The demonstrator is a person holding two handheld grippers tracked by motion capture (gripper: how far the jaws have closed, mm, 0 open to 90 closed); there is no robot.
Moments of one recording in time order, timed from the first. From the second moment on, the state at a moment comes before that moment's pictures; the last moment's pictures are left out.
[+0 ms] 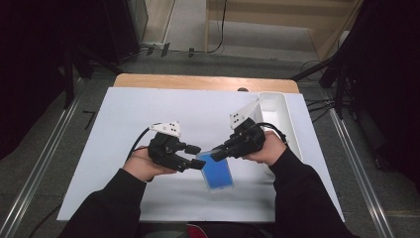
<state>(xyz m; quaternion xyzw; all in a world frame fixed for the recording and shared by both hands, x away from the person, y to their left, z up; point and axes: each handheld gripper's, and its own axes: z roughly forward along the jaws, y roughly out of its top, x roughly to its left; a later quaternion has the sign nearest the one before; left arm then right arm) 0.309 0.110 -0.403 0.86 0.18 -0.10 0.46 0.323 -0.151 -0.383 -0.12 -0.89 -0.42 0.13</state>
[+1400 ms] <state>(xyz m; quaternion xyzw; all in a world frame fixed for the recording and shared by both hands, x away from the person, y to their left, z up) 0.306 0.105 -0.399 0.88 0.16 -0.13 0.43 0.325 -0.143 -0.392 -0.12 -0.89 -0.40 0.18</state>
